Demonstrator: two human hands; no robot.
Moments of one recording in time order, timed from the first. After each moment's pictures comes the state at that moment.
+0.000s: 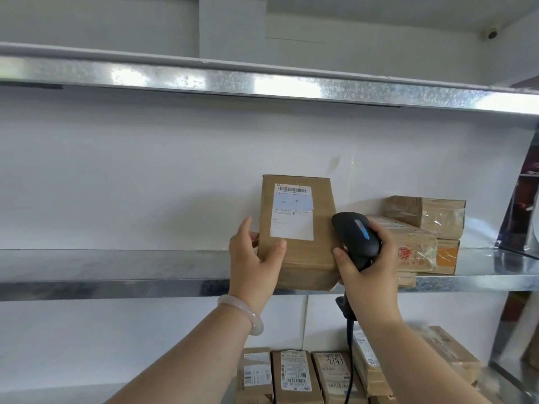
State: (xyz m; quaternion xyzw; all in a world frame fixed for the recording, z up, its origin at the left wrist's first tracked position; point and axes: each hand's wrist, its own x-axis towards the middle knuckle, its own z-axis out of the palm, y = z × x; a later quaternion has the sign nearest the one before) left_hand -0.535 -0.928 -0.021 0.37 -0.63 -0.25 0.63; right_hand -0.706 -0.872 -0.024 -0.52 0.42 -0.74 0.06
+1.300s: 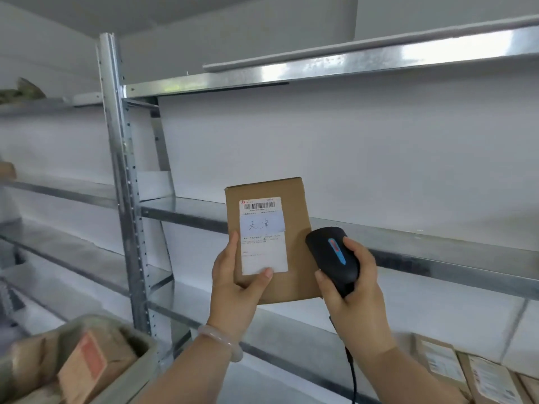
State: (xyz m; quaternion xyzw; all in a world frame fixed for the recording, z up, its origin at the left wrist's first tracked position) left_hand -0.182 -0.808 -0.105 0.51 -0.49 -0.12 0.70; right_hand -0.371 -0.827 -0.083 -0.69 0.28 -0.62 0.24
